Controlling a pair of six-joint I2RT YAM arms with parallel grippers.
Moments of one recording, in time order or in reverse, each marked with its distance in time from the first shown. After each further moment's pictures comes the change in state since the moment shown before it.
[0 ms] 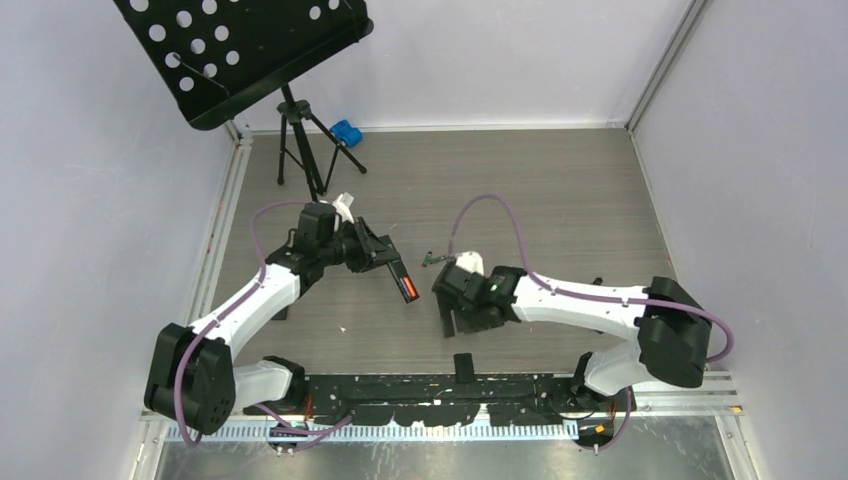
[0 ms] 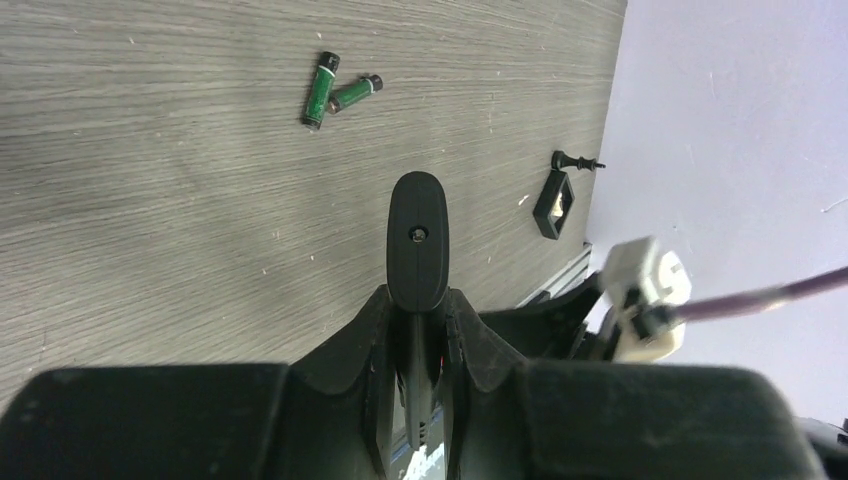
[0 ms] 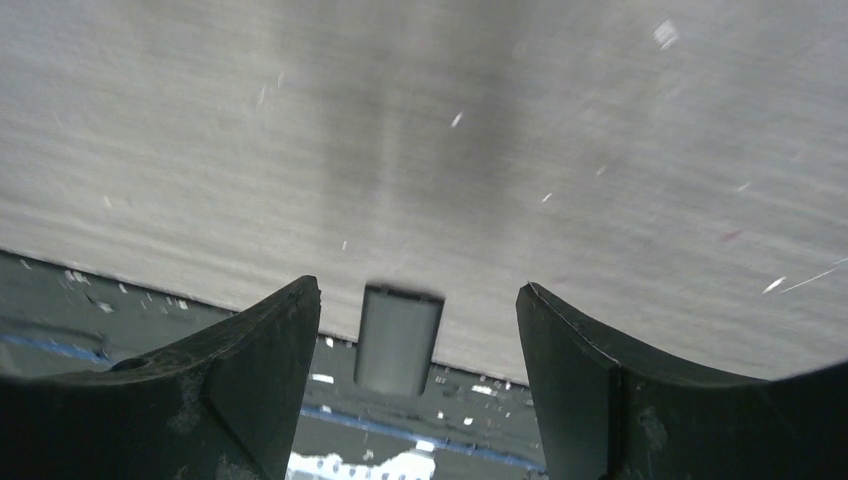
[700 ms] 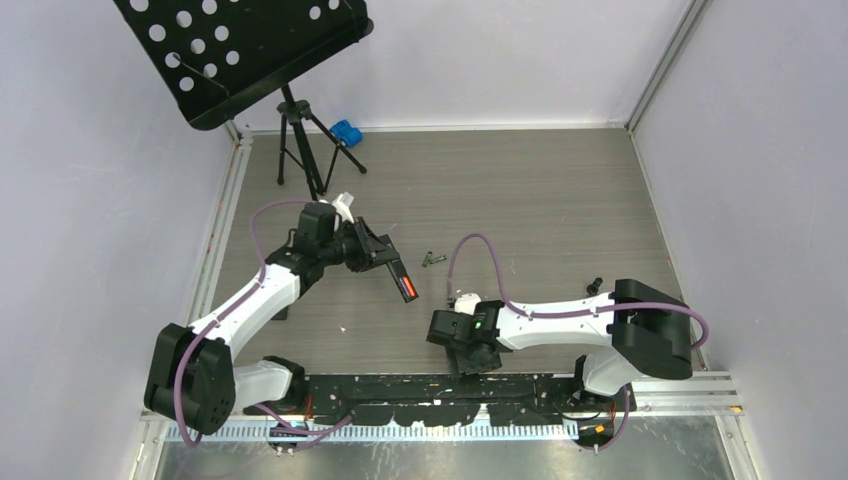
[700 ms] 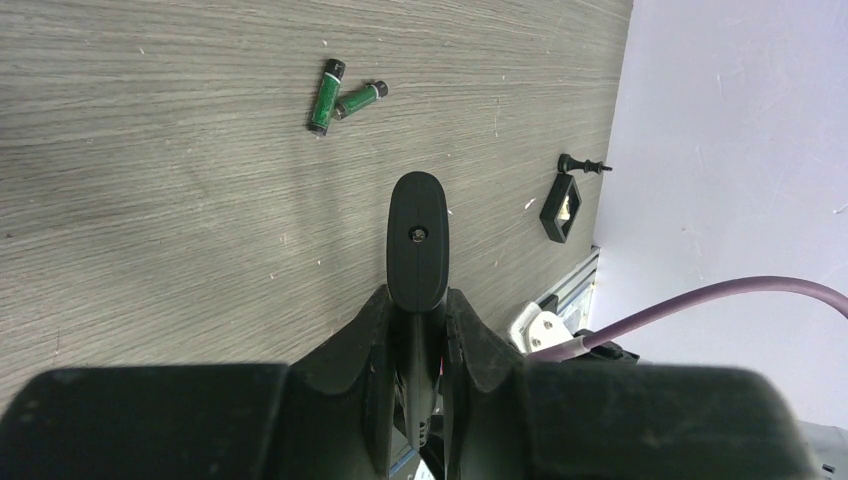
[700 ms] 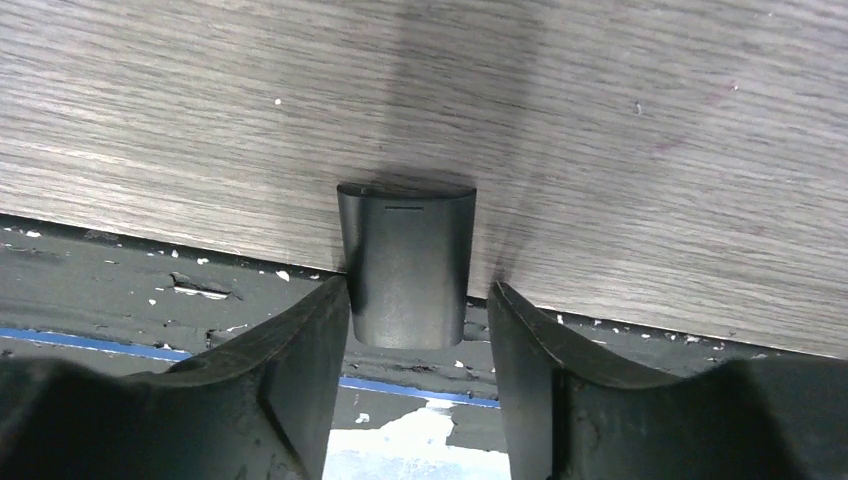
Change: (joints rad) left arm 0.000 -0.006 0.000 -0.003 -0.018 0.019; right arm 0.243 0.100 -0.124 -0.009 -0.085 0.266
